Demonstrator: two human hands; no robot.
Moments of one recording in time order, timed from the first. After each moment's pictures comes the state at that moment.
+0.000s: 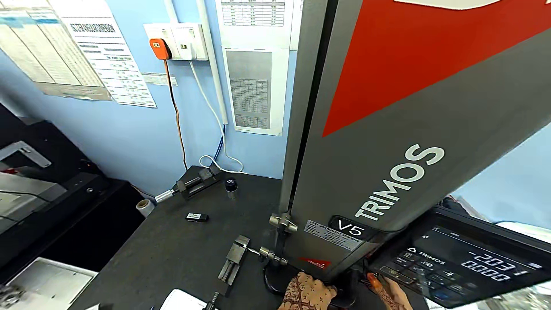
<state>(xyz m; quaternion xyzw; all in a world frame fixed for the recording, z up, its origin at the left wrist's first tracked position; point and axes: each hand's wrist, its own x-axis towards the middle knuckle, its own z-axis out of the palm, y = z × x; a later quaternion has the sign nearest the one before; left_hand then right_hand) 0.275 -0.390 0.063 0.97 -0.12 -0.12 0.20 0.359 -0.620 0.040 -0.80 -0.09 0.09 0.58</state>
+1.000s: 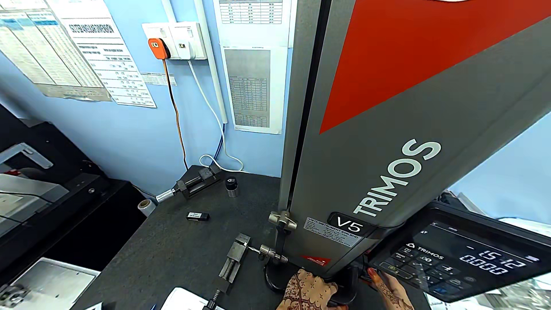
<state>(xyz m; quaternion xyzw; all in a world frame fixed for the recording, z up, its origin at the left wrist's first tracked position) 0.276 -0.391 0.070 0.96 -0.12 -0.13 0.19 0.365 -0.619 0.029 -0.77 -0.08 0.07 0.63</state>
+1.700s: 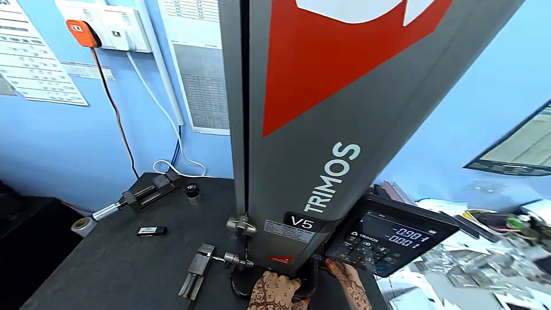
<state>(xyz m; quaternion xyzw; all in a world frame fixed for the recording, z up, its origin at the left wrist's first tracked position) 0.277 -0.398 0.075 0.97 -0.10 -0.14 0.19 0.365 -0.621 0.032 -0.78 -0.06 0.04 0.62</state>
